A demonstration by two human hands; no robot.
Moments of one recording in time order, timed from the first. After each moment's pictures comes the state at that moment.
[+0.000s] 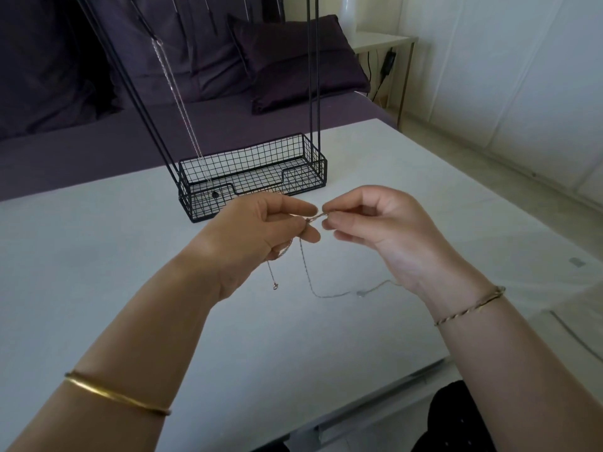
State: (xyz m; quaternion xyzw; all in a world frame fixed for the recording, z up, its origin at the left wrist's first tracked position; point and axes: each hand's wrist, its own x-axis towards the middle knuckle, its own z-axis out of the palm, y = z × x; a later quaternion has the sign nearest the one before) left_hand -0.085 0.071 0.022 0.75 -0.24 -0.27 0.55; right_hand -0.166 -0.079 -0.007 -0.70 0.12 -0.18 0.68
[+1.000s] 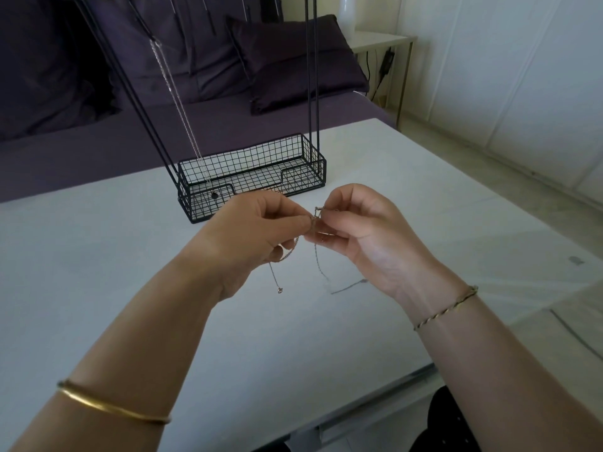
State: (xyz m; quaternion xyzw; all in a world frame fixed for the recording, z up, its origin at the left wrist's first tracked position) left_hand -0.087 0.069 0.026 0.77 -0.23 -0.25 0.54; right_hand -0.153 -0.065 -0.011 -0.57 0.11 -0.16 0.80
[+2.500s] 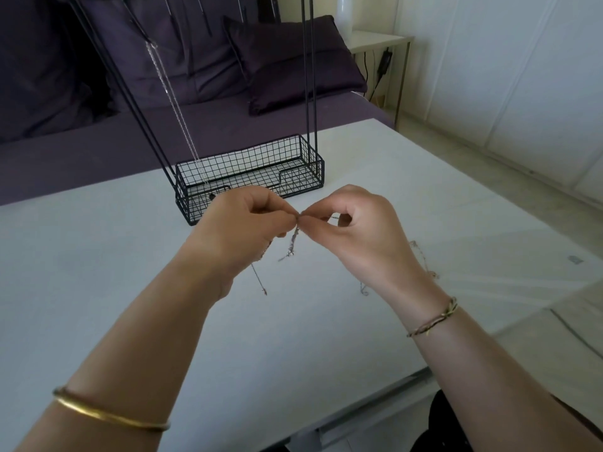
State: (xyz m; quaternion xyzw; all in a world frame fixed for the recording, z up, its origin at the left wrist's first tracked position) left_hand -0.081 0.070 0.024 0.81 -0.21 -0.17 0.52; right_hand -0.156 -0.057 -0.007 -0.83 0.10 -0.27 0.47
